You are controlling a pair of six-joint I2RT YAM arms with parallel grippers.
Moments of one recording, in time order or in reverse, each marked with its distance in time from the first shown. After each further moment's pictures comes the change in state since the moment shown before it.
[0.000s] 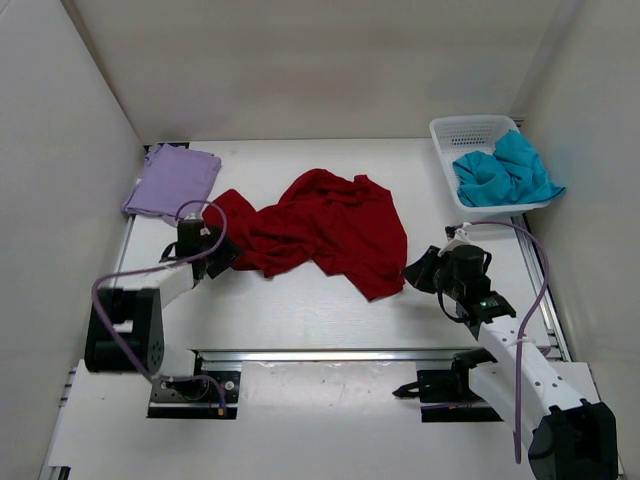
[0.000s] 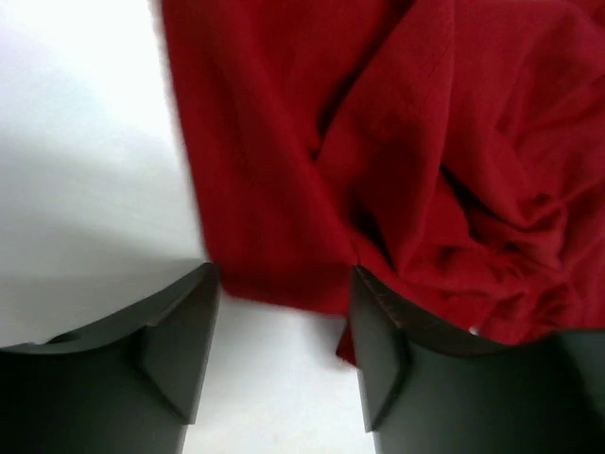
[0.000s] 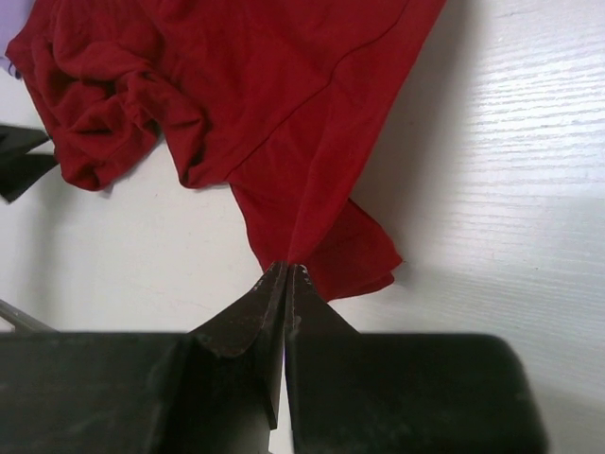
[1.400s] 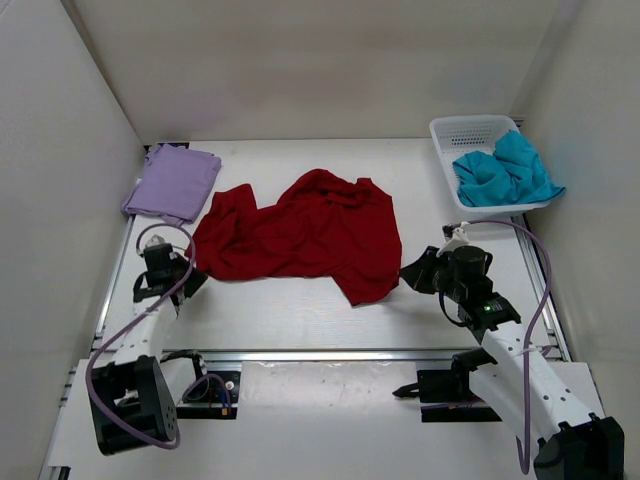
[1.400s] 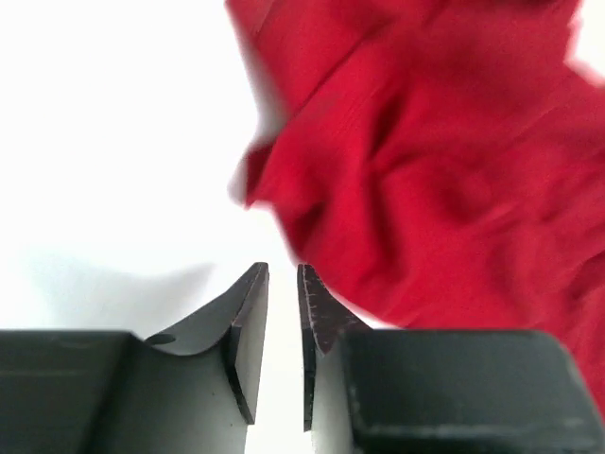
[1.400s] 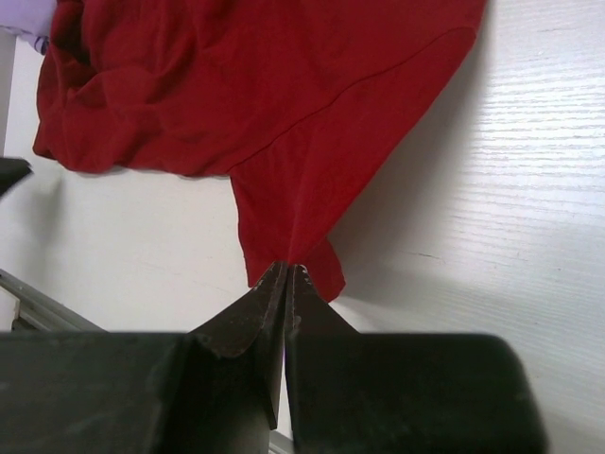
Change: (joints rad) left arm 0.234 -0.311 -0.075 -0.230 -0.057 0.090; right arm 0.048 -0.071 0.034 -0.072 -0.002 -0.026
